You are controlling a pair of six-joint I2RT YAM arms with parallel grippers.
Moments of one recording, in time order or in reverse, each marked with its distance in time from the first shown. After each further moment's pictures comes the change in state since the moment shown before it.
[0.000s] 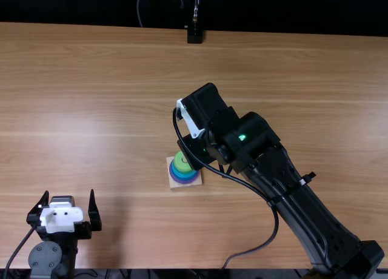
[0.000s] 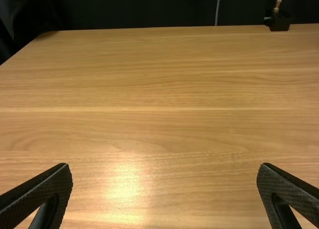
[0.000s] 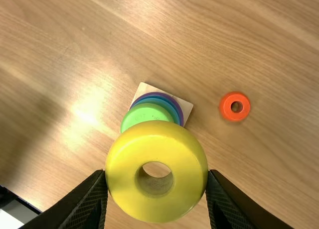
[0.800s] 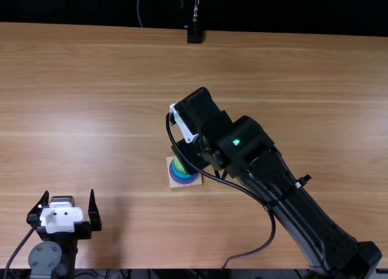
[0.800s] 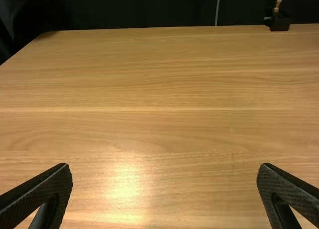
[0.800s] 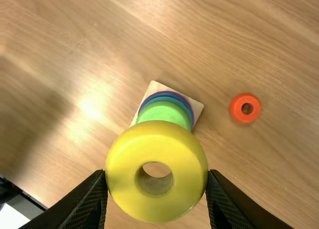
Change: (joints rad) left arm 0.000 0.000 0.000 0.000 0.000 0.000; right arm 0.036 0.000 0.000 0.000 0.000 0.000
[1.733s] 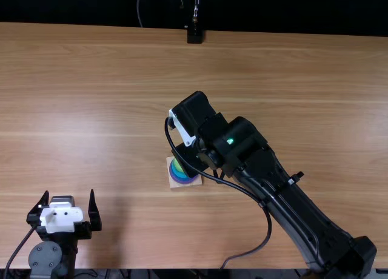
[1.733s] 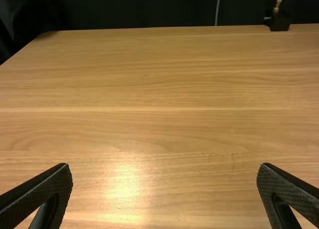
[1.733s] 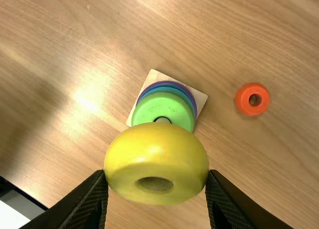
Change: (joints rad) left arm 0.000 0.000 0.000 0.000 0.000 -0.001; right arm 0.000 0.013 -0.055 0.015 -0.007 0.000
